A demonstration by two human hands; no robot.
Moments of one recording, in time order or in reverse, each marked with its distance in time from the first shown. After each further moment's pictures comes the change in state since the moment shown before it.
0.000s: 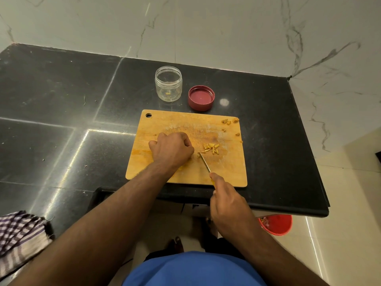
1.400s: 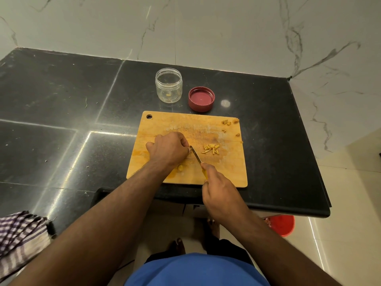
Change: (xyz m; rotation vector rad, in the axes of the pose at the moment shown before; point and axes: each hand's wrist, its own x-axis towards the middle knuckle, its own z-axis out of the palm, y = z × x) left_hand 0.008 -0.009 -0.001 -0.058 -0.035 -0.040; right_hand 0.032 -0.006 0.003 0.104 -0.050 0.027
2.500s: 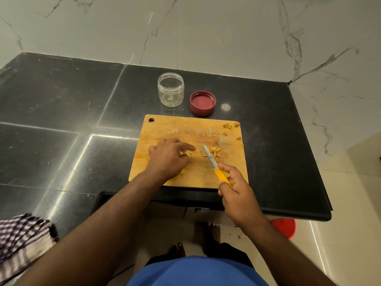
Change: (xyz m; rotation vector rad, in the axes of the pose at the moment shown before) left_hand -0.021 -0.016 -0.009 0.065 -0.015 0.271; right_hand -0.011 0.015 -0.016 0.514 0.094 0.252
